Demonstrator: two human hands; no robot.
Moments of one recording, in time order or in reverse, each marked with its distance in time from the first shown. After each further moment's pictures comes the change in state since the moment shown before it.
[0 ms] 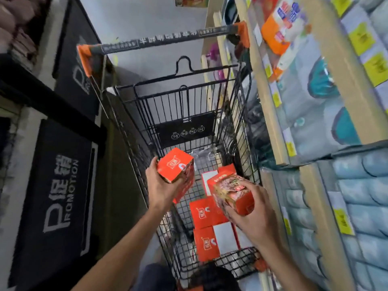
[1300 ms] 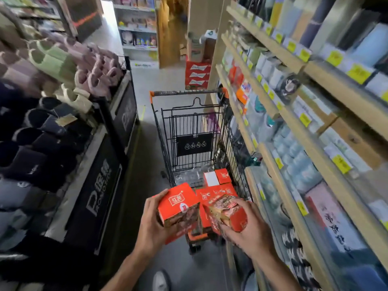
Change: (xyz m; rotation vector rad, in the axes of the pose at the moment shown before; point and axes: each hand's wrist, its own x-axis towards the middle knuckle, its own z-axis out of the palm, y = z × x) left_hand -0.380 -0.046 -0.197 -0.099 -0.048 0.604; right_hand -0.340 -0.039 -0.062 -0.040 0.121 -0.246
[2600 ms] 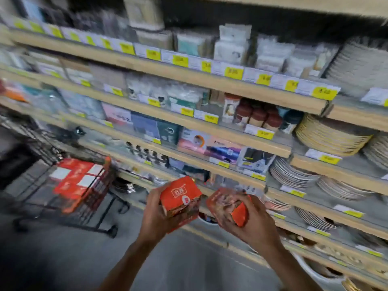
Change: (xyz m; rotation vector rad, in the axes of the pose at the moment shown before) left_hand -0.406 0.159 0.091 -0.322 -1.019 0.382; right_hand -0.669 -0.071 -0.093 -0.203 0.640 0.835
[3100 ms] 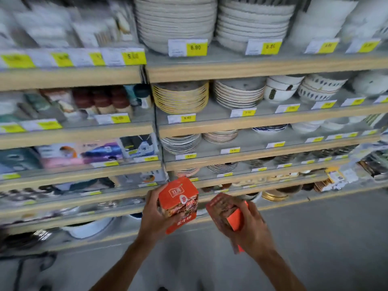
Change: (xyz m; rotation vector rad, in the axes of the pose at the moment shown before) left_hand -0.043 0.043 0.283 -0.103 -0.562 -0.003; right_hand -0.183 0.188 -0.104 -0.033 0.252 0.604
